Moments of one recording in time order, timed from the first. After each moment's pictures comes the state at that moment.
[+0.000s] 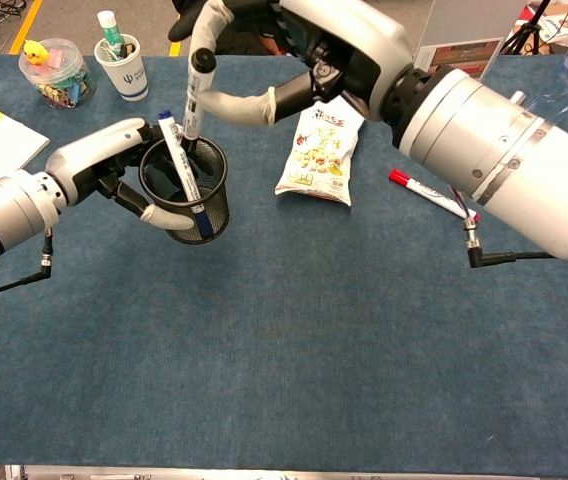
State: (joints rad) left arm -0.64 -1.37 -0.09 -1.68 1.38 0.90 -0.50; right arm 0.76 -1.46 0.31 -2.00 -1.27 0.97 0.28
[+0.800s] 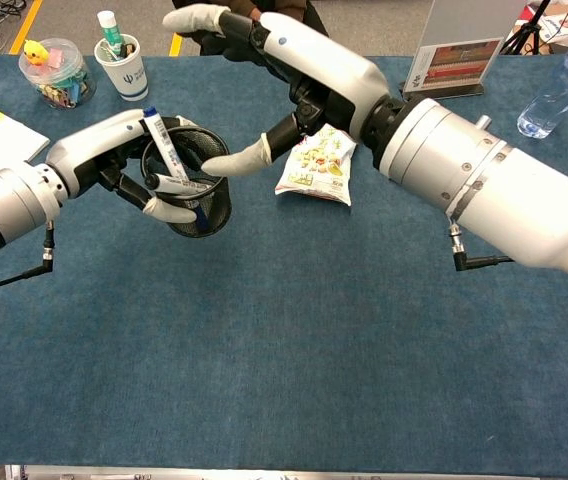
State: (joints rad) left arm -0.64 -1.35 -0.11 -1.70 1.36 0.90 -0.46; right arm 0.78 -1.50 0.27 -1.90 -1.30 0.97 0.21
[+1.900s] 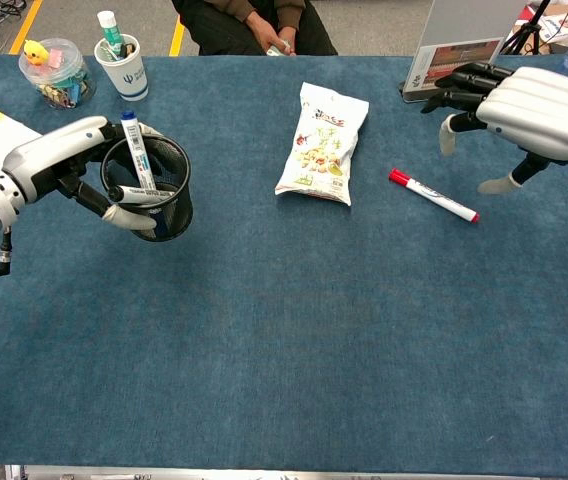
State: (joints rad) left arm -0.59 -1.28 -0.05 -1.67 1.44 0.94 -0.51; right arm 0.63 -1.29 -0.05 -1.21 -1.81 1.14 0.06
